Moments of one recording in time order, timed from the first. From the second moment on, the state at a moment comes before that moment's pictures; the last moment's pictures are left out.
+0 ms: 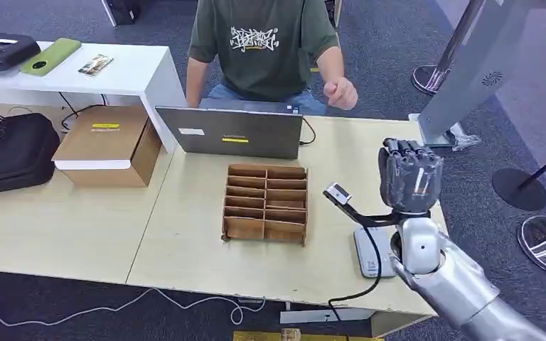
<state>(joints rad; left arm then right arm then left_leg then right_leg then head) -0.20 -0.16 -1.54 -0.15 0.75 0.21 0.23 -0.50 -0.47 0.75 -1.27 1.57 -0.63 0.70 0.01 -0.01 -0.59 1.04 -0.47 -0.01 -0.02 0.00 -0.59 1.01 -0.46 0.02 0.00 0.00</state>
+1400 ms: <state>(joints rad) -0.21 -0.18 -1.54 -0.15 0.56 0.21 0.25 -0.96 -0.03 0.67 -0.42 1.57 -0.68 0.47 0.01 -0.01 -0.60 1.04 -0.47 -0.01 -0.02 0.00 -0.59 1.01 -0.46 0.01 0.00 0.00</state>
